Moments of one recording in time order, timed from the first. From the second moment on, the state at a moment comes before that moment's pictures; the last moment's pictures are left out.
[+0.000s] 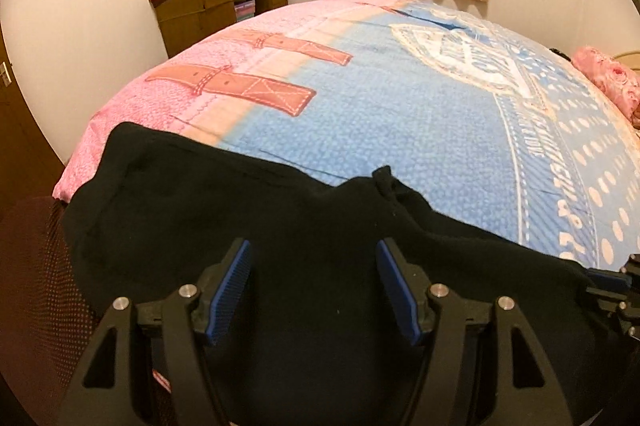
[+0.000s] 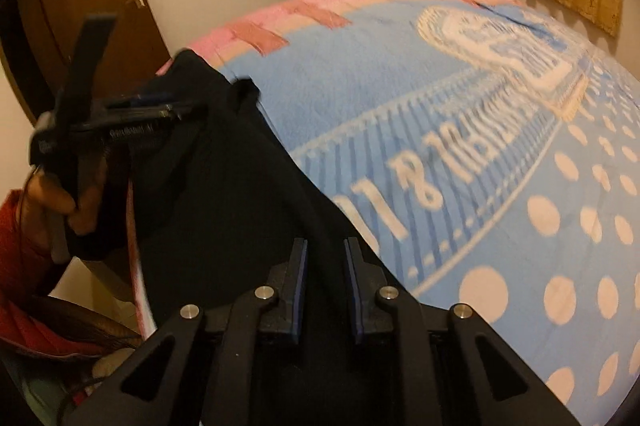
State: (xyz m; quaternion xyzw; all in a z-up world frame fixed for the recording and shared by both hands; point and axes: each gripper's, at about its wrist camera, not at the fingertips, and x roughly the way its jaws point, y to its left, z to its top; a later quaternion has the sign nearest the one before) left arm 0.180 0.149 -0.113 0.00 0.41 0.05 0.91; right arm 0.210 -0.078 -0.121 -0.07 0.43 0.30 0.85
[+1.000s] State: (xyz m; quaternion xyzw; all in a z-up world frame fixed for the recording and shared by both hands) left arm 0.157 0.064 -0.103 0.03 0.39 -0.06 0.92; right arm 0.112 -0.277 -0.062 0.11 0.31 0.03 0.94
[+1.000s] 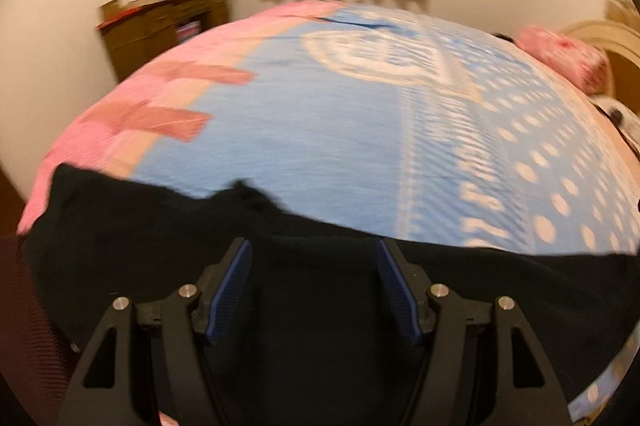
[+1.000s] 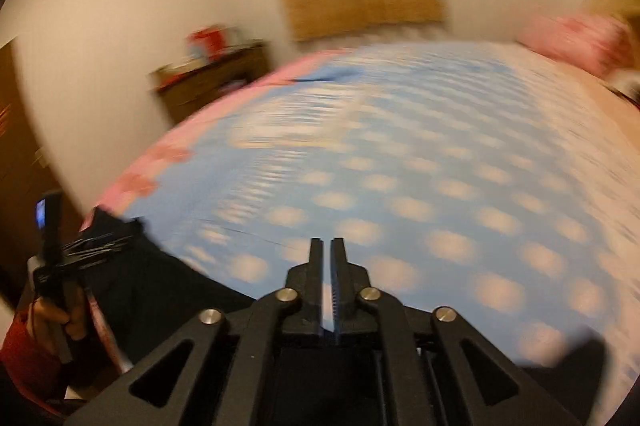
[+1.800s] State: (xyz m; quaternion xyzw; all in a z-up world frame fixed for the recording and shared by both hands) left arm 0.136 -0.108 -0.113 0.23 0.39 -0.31 0.84; right arm 0.050 -0.363 -0.095 0.04 0.37 -0.06 0.93
